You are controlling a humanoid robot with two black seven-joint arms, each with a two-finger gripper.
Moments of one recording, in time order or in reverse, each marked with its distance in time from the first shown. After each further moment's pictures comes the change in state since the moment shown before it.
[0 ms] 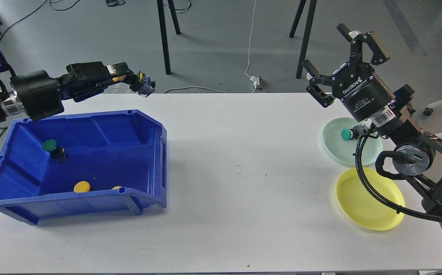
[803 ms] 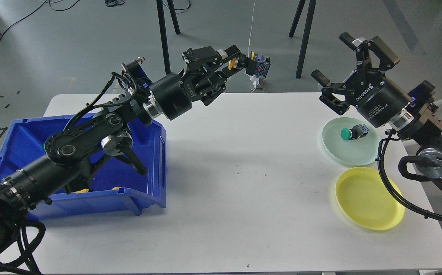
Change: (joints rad) left arm -0.064 -0.644 0.037 0.372 -0.192 0.000 0.000; right arm 0.003 -0.101 -0.069 0.039 -0.029 0.028 0.000
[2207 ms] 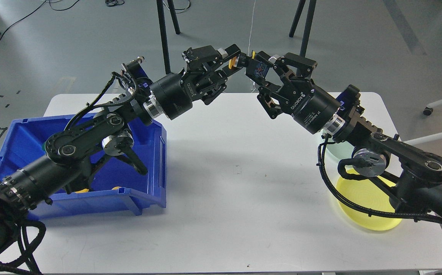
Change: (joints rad) left arm 0.000 0.000 0.002 -0.002 0.002 0.000 -0.001; right arm 0.107 0.219 -0.120 -0.046 -0.002 -0.028 0.000
